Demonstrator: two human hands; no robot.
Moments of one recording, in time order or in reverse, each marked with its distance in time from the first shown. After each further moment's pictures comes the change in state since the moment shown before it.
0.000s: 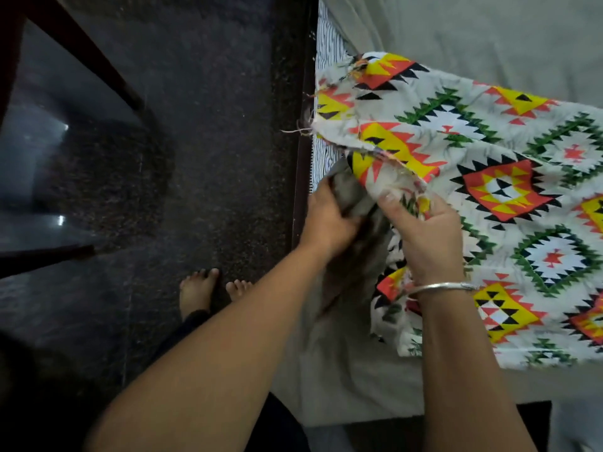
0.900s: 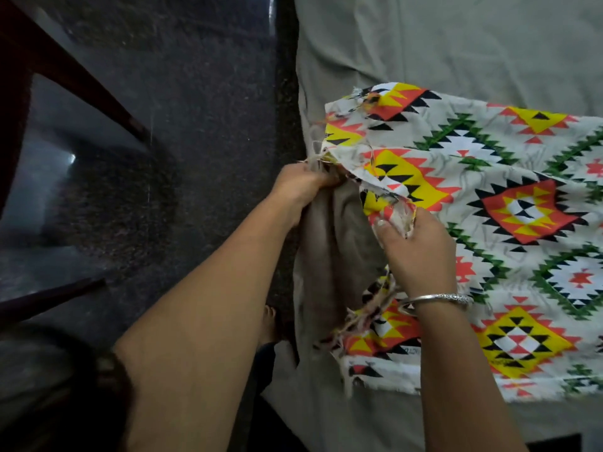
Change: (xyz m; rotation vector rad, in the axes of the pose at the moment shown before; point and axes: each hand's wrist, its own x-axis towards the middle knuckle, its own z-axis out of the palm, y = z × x) left_hand 0.077 0.044 -0.080 -0.434 -0.002 -0.273; right_hand 0.030 0.002 0.036 -0.560 0.044 0.007
